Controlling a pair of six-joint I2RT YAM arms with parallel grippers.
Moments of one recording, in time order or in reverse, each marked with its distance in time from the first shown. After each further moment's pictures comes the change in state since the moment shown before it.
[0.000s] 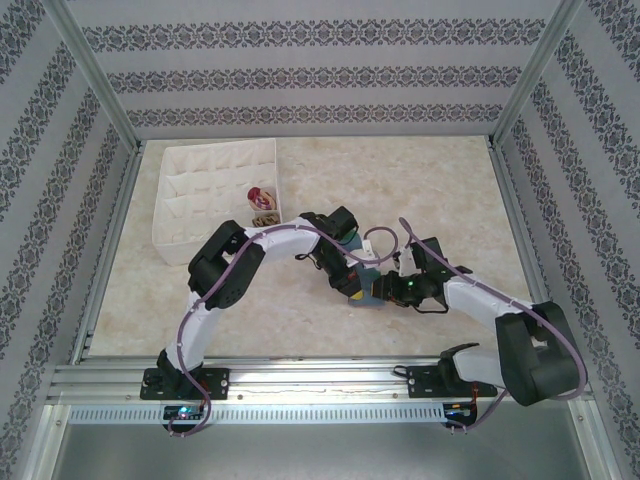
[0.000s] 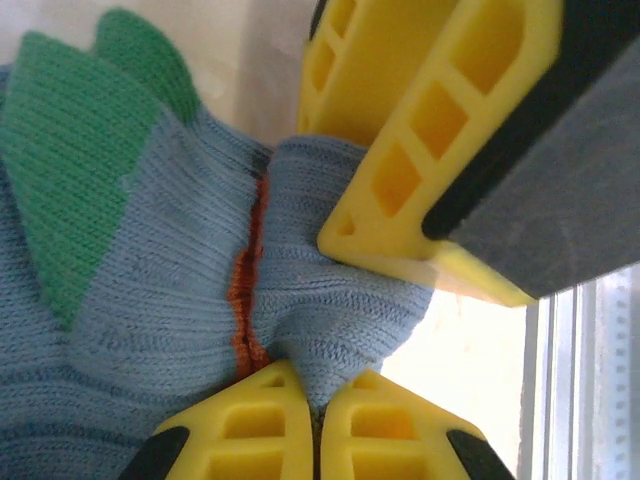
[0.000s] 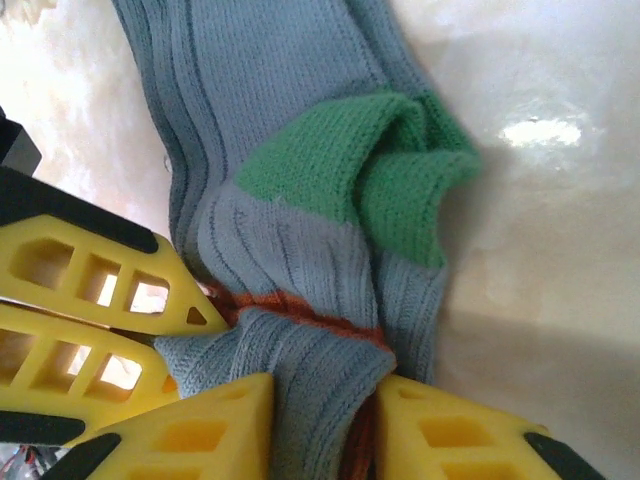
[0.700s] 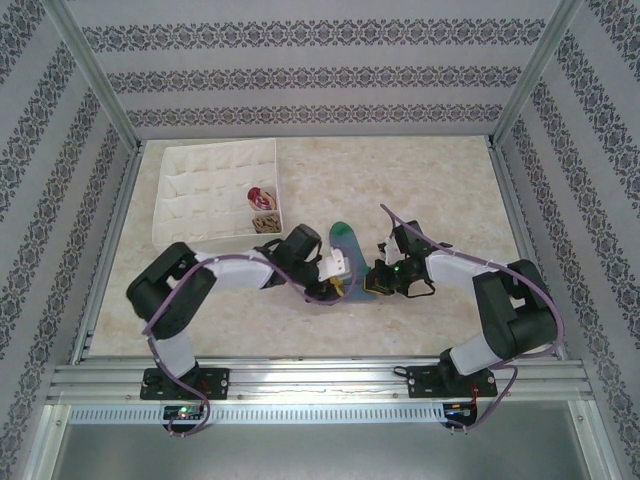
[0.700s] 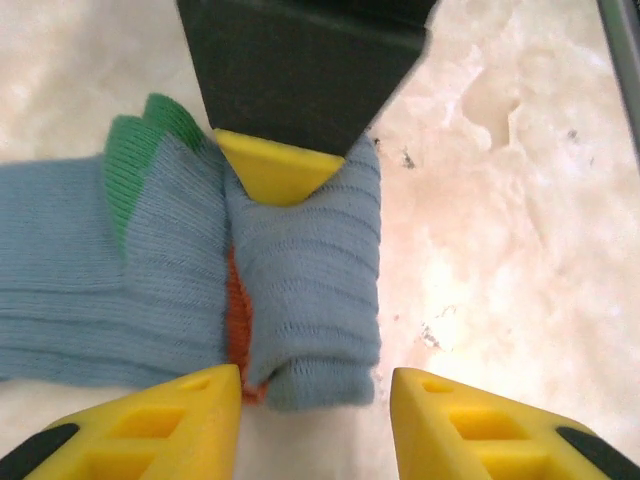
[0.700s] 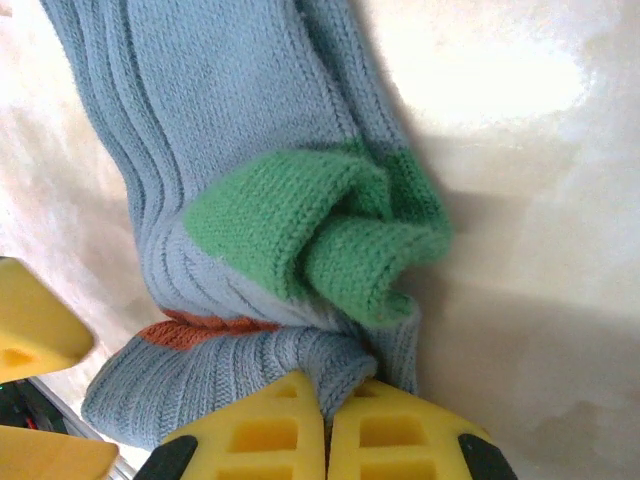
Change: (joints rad) left arm 0.003 -0.457 -0.709 0.785 -0.238 0.106; right arm 0.046 0.249 0.195 -0.077 0.000 0.007
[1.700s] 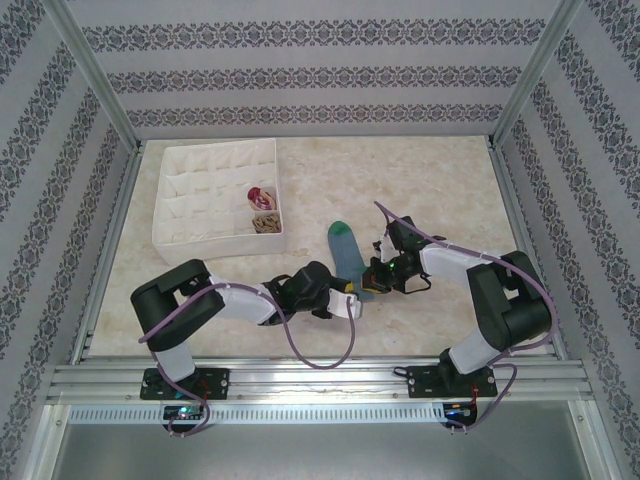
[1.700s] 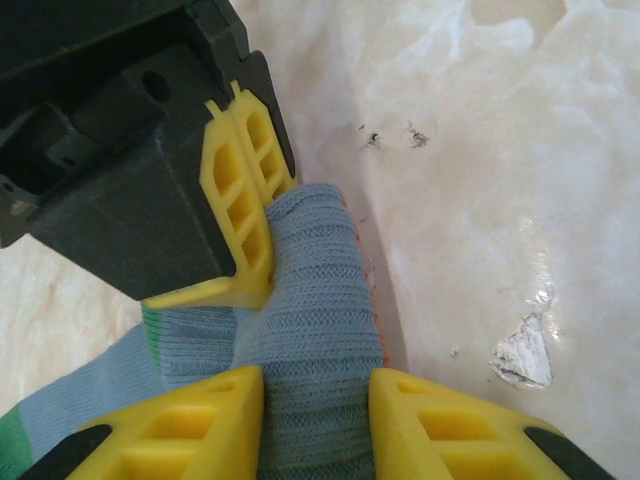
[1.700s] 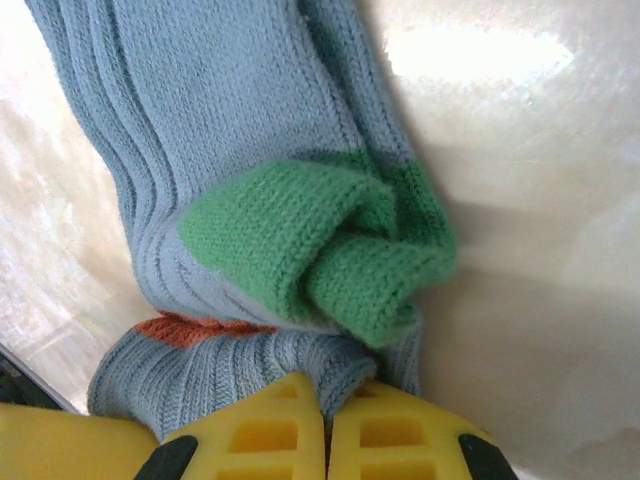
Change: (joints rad) left arm -0.222 0.023 -0.133 0.349 -0.447 0.422; right arm 0.025 0.056 0.069 -0.063 0.003 -0.005
